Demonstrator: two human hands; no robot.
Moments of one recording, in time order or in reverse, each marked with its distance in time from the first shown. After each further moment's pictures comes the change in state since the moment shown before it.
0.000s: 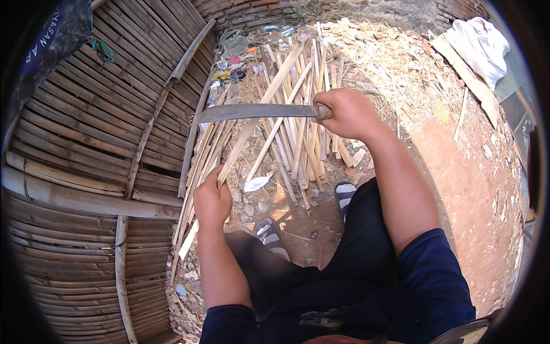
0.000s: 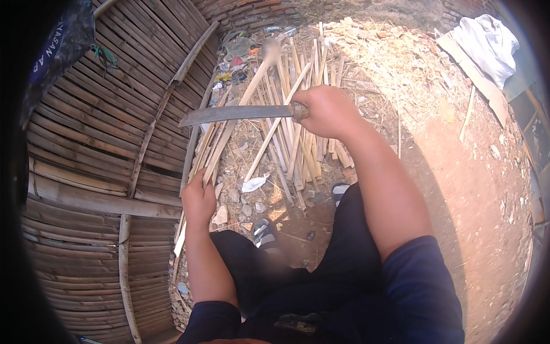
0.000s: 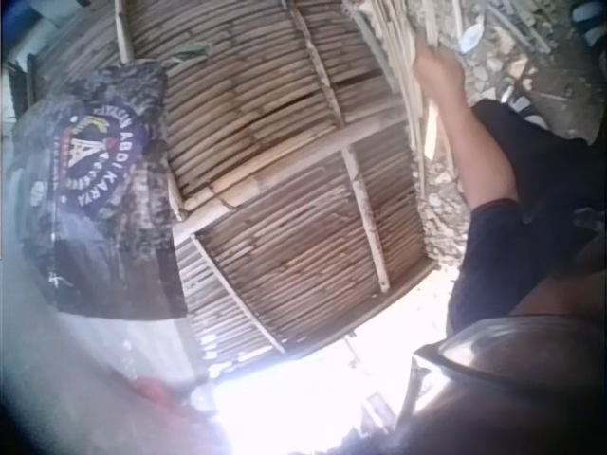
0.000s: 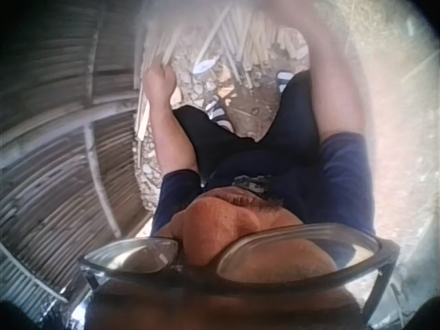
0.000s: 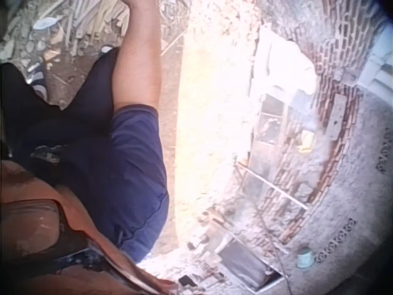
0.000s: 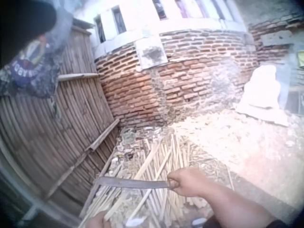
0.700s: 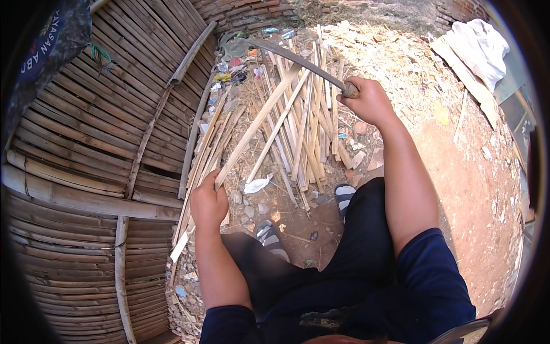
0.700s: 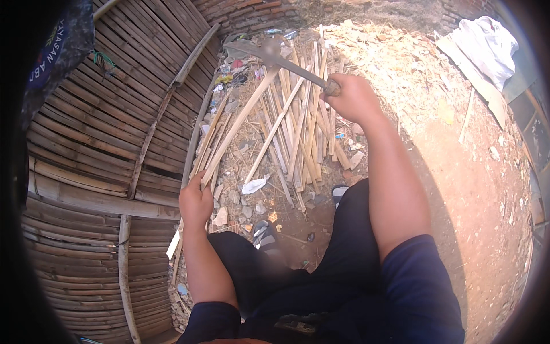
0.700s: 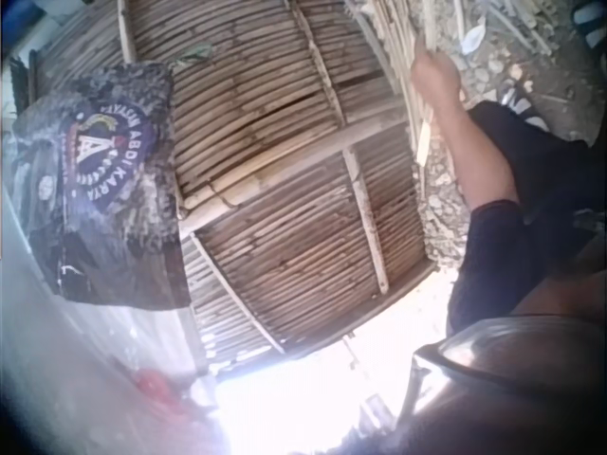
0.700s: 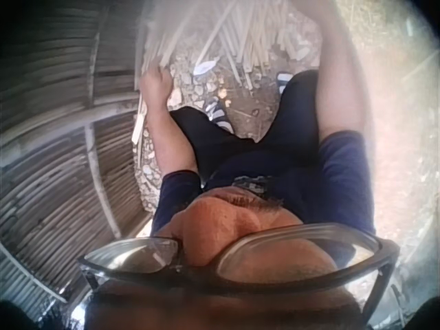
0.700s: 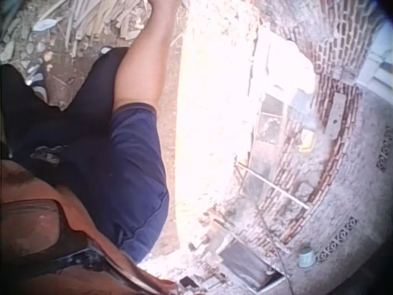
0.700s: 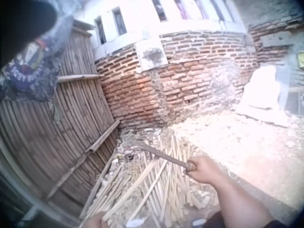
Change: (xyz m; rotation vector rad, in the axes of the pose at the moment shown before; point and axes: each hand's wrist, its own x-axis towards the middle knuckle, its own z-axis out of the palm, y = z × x) left_hand 0.003 -0.007 -0.003 0.029 0.016 0.039; right_hand 0.001 0.052 -0.012 0.149 0.135 0.303
